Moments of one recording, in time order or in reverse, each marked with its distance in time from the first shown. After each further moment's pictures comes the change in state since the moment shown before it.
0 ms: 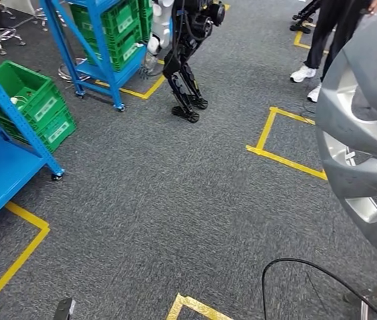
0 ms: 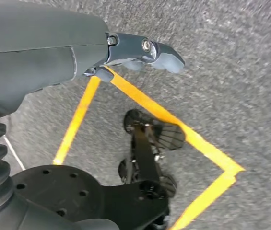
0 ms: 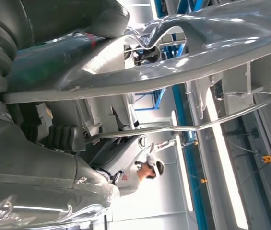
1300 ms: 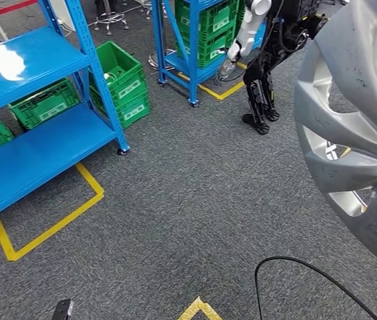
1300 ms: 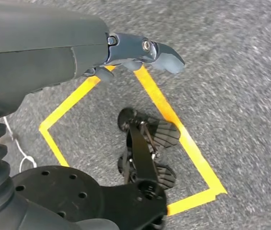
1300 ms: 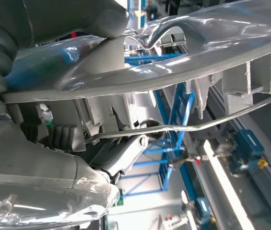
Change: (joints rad) left arm 0.002 0.027 -0.028 0.014 0.021 0.013 -0.016; right arm 0.030 0.004 0.111 -0.054 0.045 -0.008 -0.005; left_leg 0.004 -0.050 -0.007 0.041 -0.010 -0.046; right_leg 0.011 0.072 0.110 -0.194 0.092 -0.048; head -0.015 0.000
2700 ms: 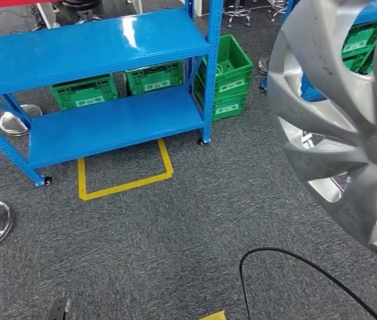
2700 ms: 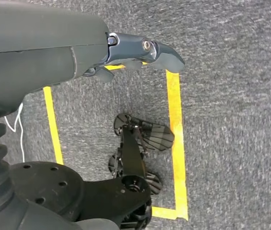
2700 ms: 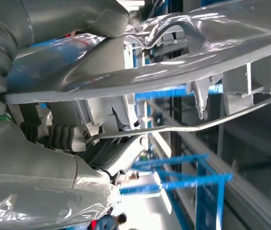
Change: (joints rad) left arm -0.019 -0.012 0.021 0.000 0.031 0.037 0.002; right arm -0.060 -0.046 0.117 0.048 0.043 -0.048 0.019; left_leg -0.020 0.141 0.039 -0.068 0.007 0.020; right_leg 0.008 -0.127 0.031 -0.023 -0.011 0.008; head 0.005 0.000
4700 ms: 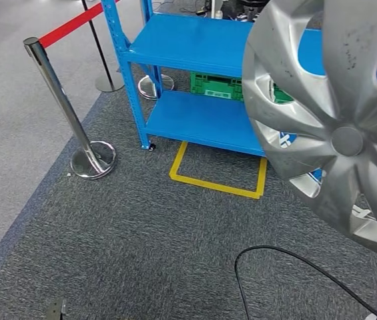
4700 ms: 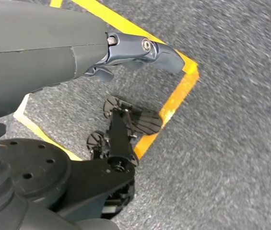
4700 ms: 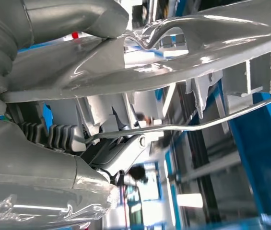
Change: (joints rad) left arm -0.006 -0.024 0.024 -0.004 0.080 -0.060 -0.068; right arm -0.036 -0.033 0.048 0.035 0.028 -0.004 0.061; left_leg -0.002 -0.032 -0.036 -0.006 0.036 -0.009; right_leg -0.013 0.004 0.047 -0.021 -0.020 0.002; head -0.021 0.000
